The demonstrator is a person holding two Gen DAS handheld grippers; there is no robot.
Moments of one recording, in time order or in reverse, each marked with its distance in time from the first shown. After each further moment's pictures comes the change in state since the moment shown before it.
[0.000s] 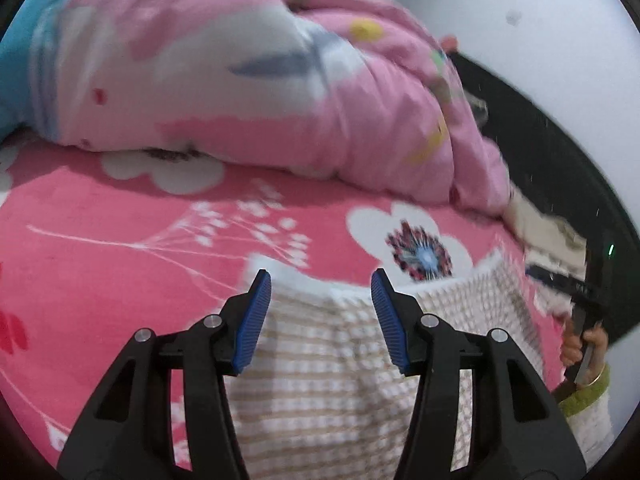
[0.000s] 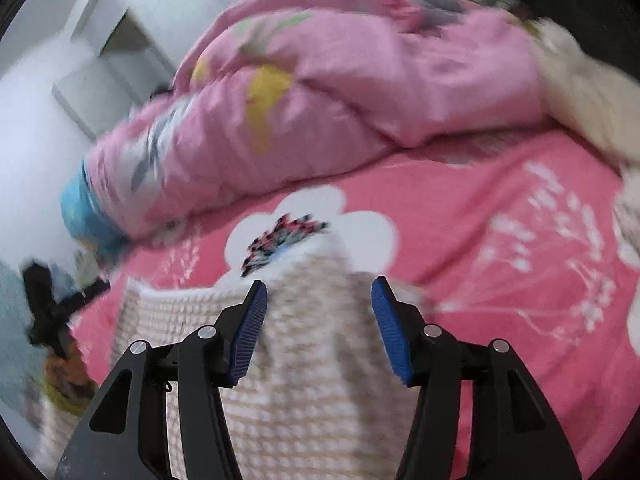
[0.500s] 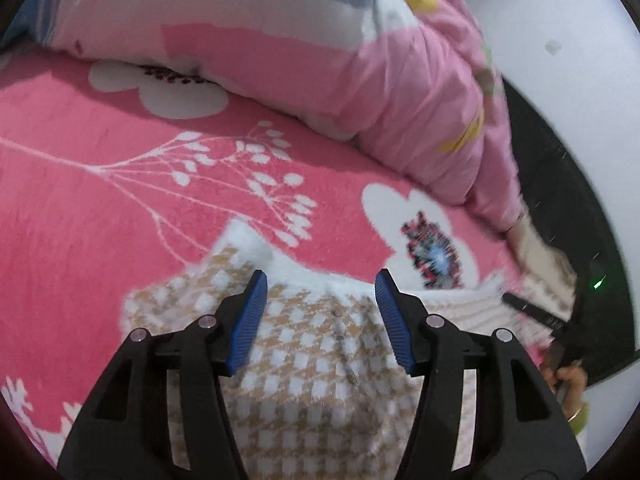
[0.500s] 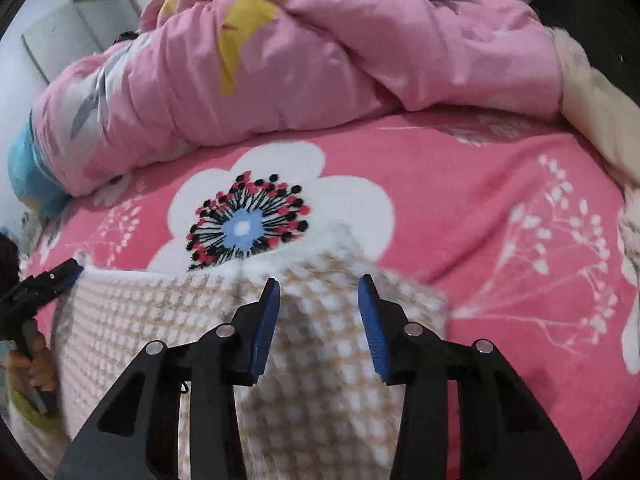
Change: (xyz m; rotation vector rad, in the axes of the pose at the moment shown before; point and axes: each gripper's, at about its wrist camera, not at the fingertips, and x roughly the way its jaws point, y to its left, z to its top) left arm 0.043 0.040 -0.022 -0.243 0.026 -0.081; right arm 0.019 -0.017 -0.016 0.050 0.099 -0.186
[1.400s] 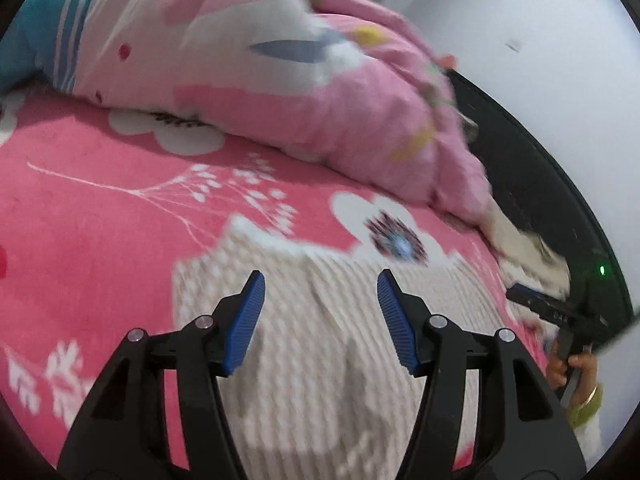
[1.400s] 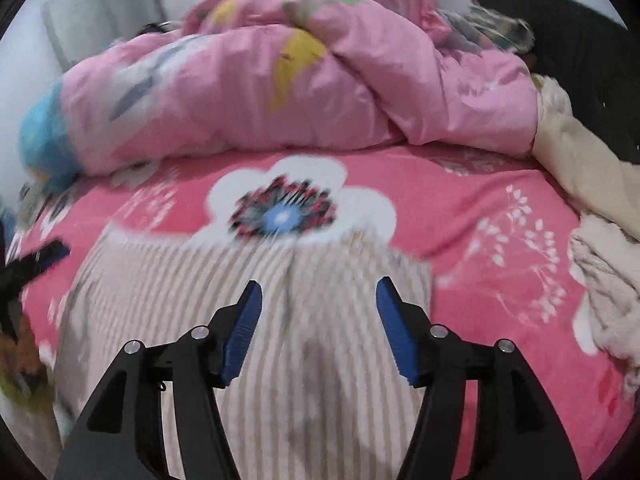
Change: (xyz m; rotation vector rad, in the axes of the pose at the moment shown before) left arm -0.086 -0.030 -0.039 0.160 -0.064 -0.027; right arm -0.088 0.056 -0.055 -0.170 -0.053 -0.016
